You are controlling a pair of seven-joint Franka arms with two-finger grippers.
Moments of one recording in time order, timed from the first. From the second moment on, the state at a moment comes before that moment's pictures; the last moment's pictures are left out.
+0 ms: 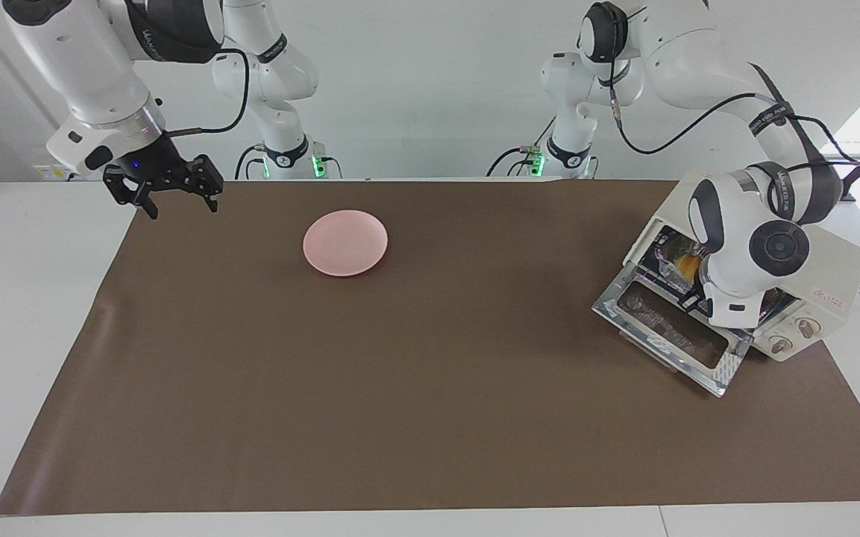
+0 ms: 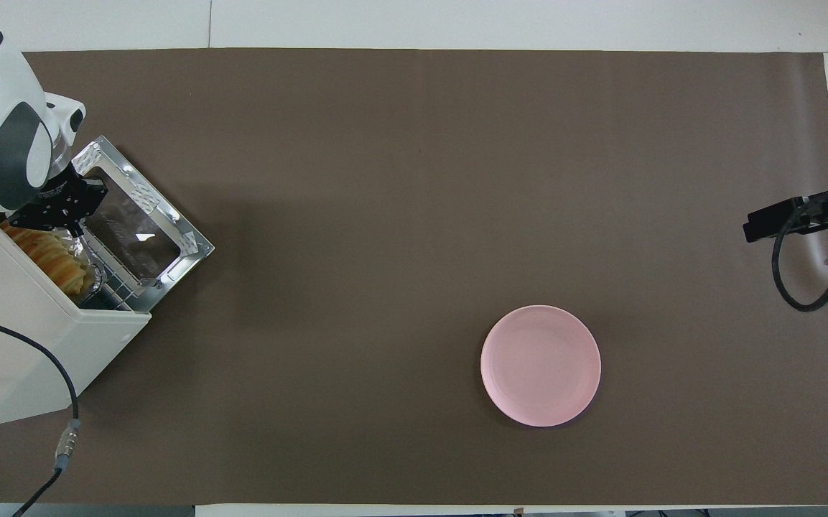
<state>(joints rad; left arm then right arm) -0.38 0.46 0.43 -1.53 0.12 1.63 -0.51 -0.03 -0.02 0.01 -1.64 -0.01 1.57 -0.15</state>
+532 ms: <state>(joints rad) -0.38 0.45 0.43 -1.53 0.12 1.66 -0.51 -0.03 -0.02 0.01 -1.64 0.01 1.57 -0.15</state>
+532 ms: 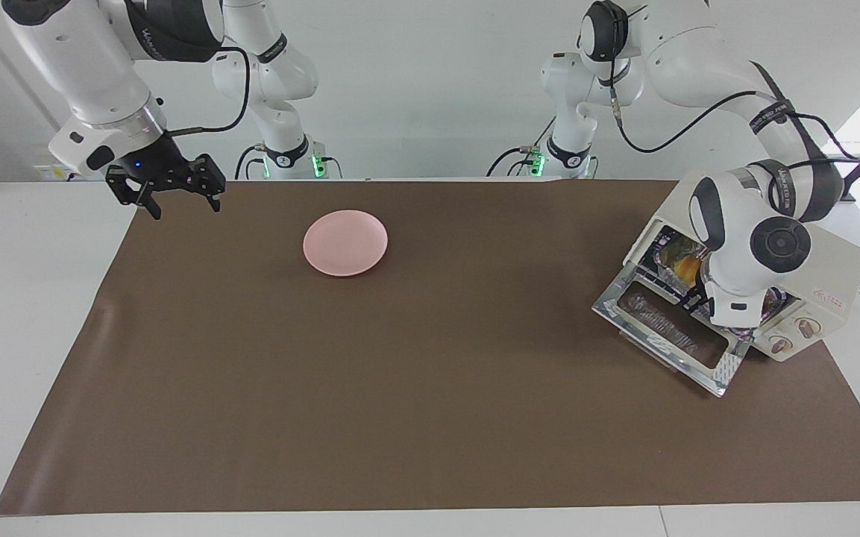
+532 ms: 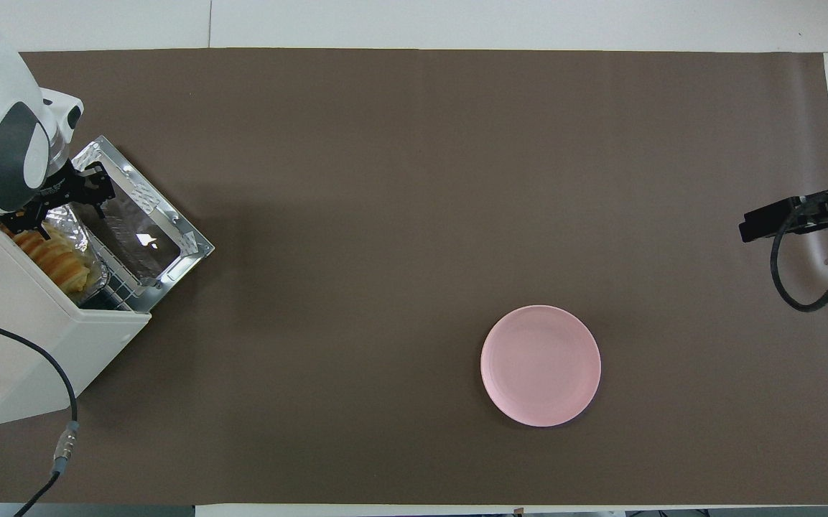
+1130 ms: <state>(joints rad) -0.42 0.44 0.42 -1.46 0.12 1.69 -0.50 -0.03 -0.02 0.01 -1.64 0.01 1.56 -0.15</state>
